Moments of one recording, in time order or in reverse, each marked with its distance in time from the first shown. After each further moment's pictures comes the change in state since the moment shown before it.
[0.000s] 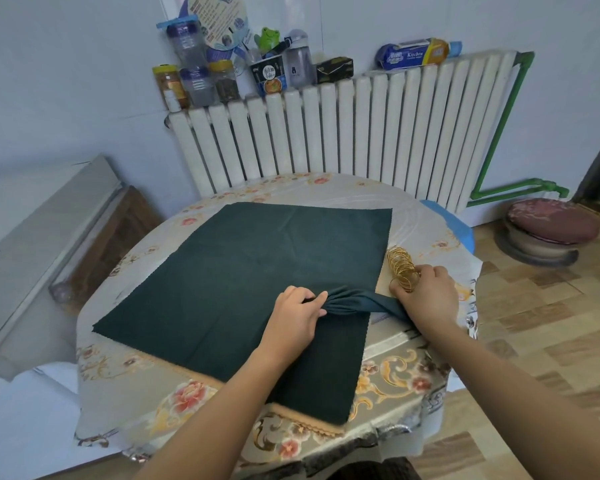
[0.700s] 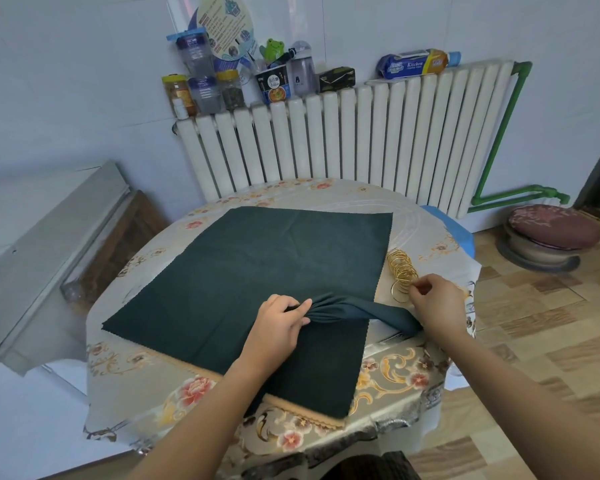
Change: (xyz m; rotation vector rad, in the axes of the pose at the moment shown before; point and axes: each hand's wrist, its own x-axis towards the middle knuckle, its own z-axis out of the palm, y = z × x) left_hand -0.026 -0.014 -0.022 -0.039 0.053 -0.001; right_hand -0.015 0.006 -0.015 0.343 0.005 0.021
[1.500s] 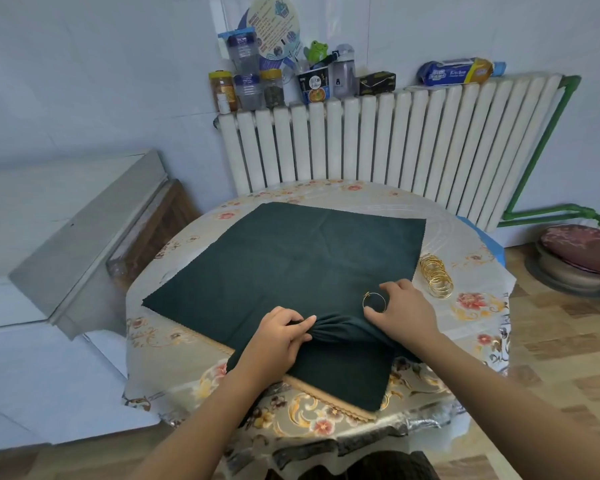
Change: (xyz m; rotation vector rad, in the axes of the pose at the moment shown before) left_hand -0.048 -0.022 -0.034 -0.034 -0.022 0.017; right_hand -0.039 -0.064 0.047 -0.430 -0.315 -0.288
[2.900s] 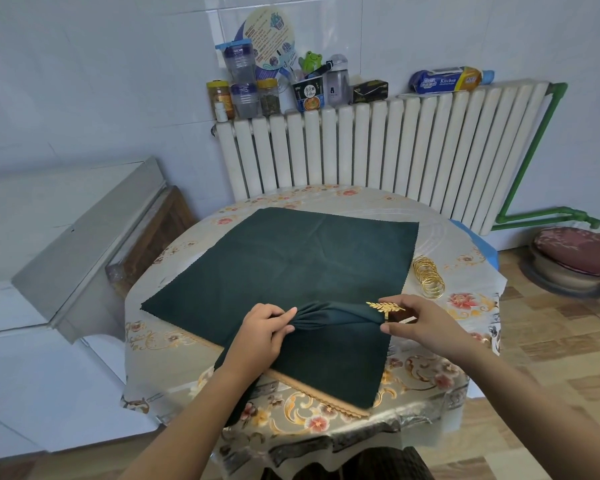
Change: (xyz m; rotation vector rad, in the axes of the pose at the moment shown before) left_hand -0.002 -0.006 -0.015 -0.032 0.034 -0.152; right_hand -0.031 0.036 -0.034 0.600 -0.270 -0.077
